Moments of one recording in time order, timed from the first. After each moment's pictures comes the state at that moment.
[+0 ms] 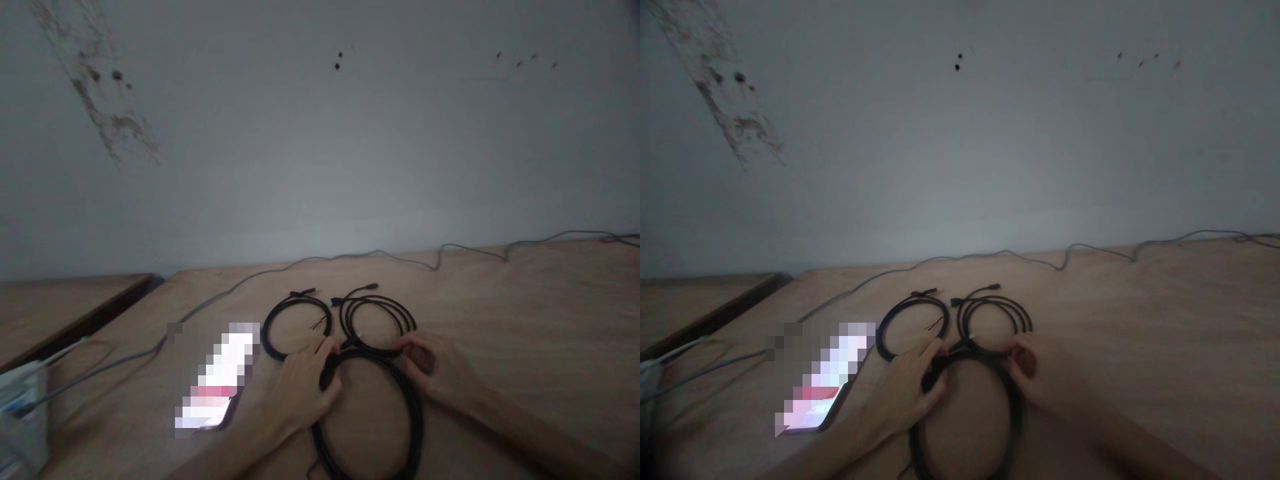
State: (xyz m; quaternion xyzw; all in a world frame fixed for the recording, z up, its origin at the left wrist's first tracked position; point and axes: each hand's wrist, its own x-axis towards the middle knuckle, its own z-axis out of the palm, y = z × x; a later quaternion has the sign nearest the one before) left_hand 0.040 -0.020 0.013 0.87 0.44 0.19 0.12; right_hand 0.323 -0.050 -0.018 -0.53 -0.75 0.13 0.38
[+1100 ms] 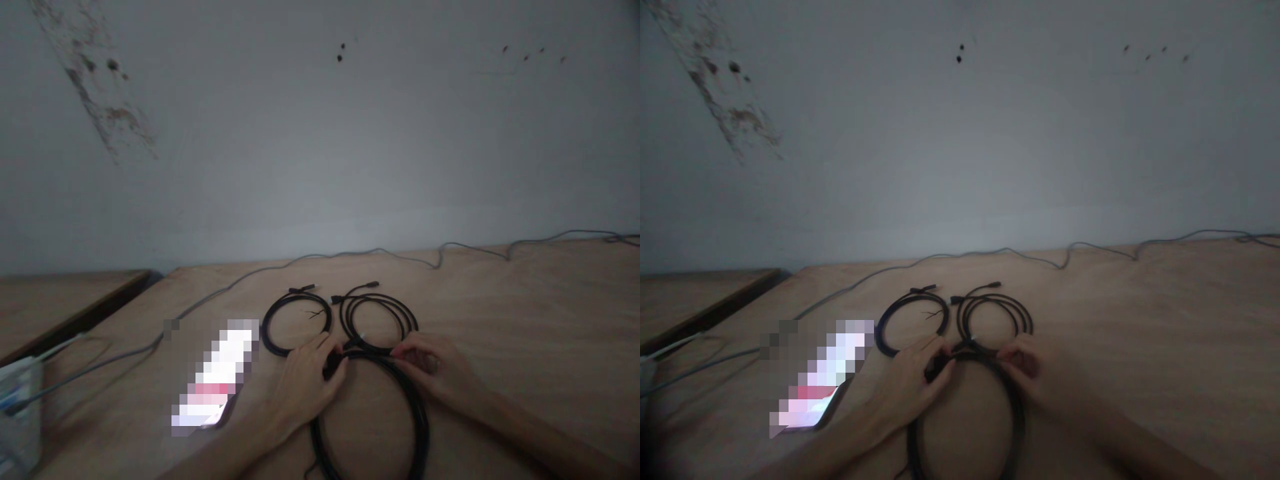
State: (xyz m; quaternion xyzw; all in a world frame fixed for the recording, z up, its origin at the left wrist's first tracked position) left_hand 0.049 -0.014 0.009 0.86 0.44 0.24 0.13; right_hand 0.322 -0.051 -0.016 -0.51 -0.74 0.21 0.38
